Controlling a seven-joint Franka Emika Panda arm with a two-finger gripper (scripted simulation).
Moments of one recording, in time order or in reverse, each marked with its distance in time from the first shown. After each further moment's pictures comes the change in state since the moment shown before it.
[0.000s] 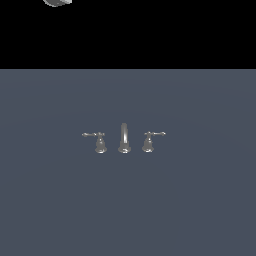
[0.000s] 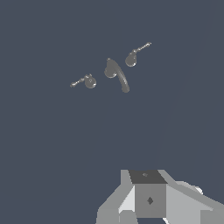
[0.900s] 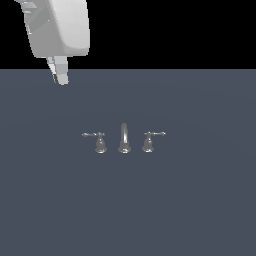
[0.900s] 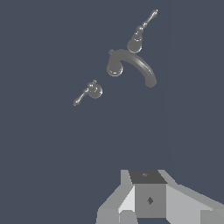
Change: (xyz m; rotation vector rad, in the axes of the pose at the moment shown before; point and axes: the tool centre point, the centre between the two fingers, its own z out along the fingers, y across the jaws) arm 0.035 -0.074 0.099 0.002 -0.009 0.357
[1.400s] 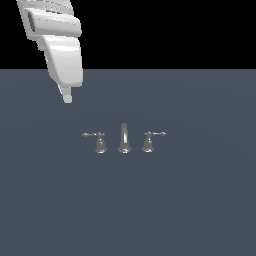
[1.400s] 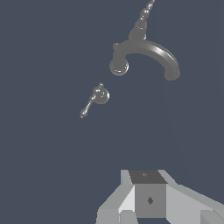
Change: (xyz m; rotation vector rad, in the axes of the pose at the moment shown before) arm 0.015 -0.036 0.046 0.001 -0.004 0.168
